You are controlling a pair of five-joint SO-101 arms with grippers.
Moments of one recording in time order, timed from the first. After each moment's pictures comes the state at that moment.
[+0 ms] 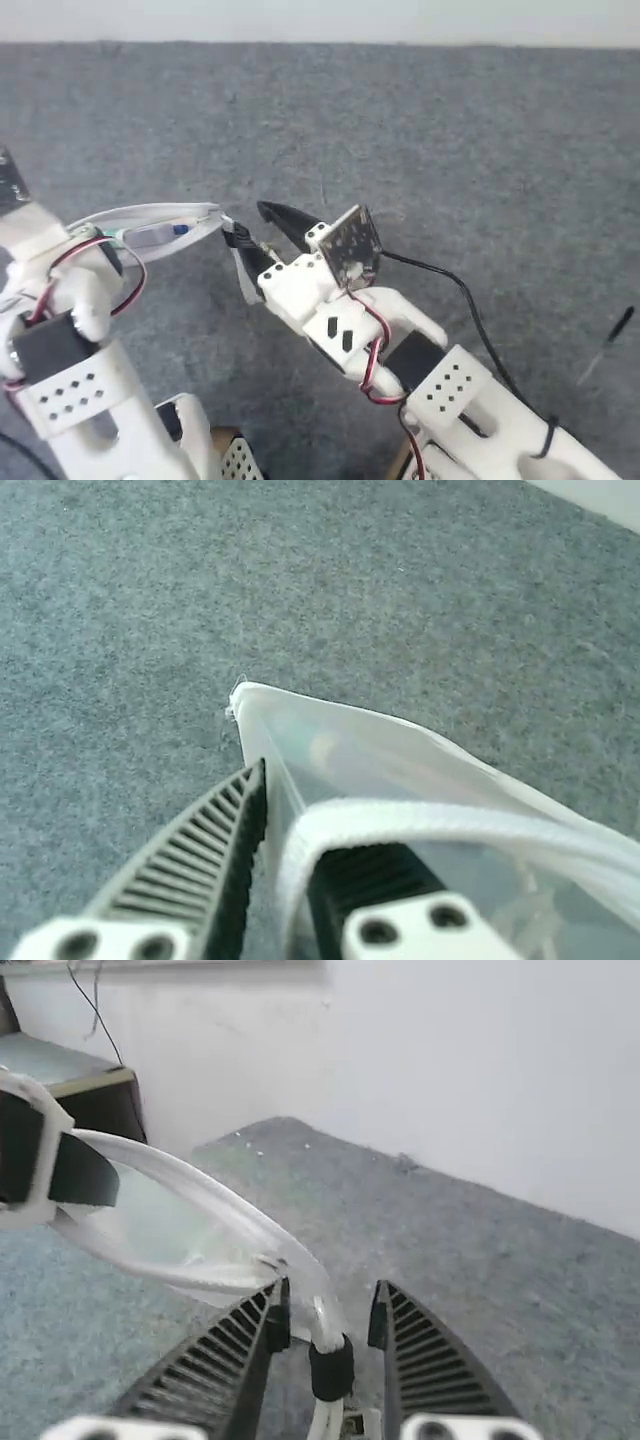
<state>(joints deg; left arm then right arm) -33.7 -55.7 38.3 74.0 9.2 -49.6 -51.7 61.4 9.2 -6.7</state>
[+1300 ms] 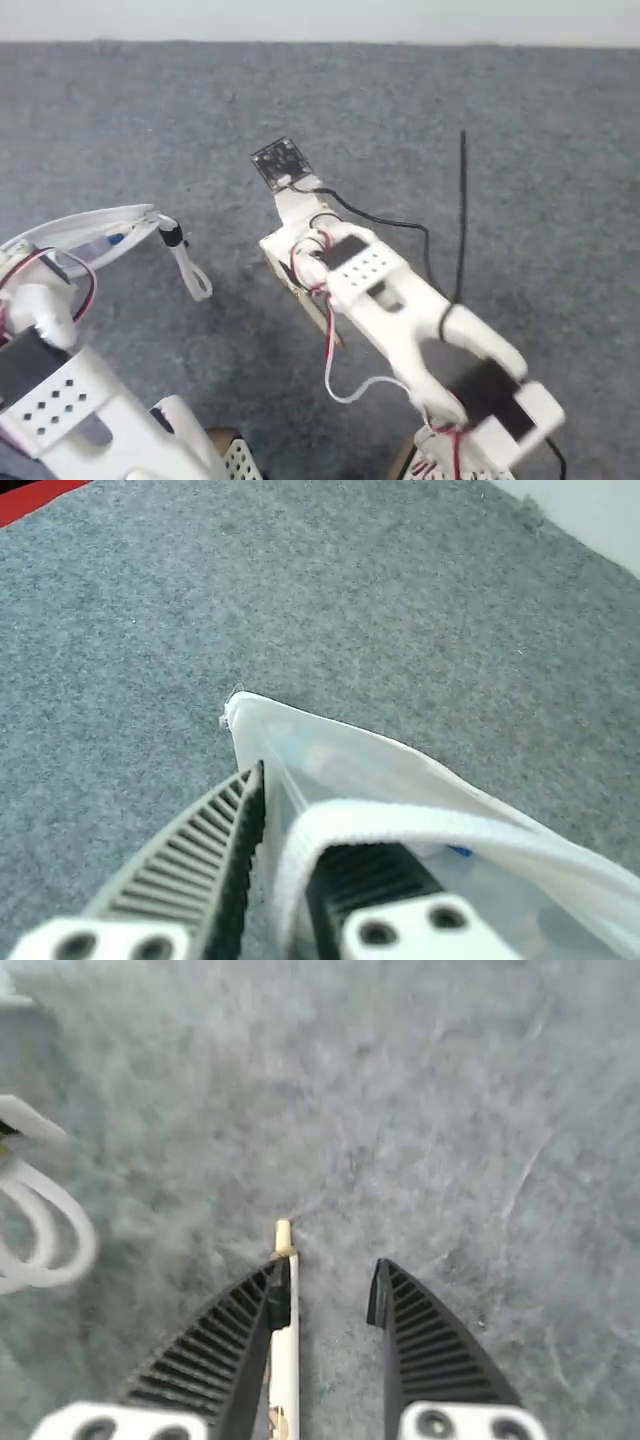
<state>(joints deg) -48.4 -55.7 38.3 69.8 9.2 -41.1 0.3 29.8 30.2 -4.1</state>
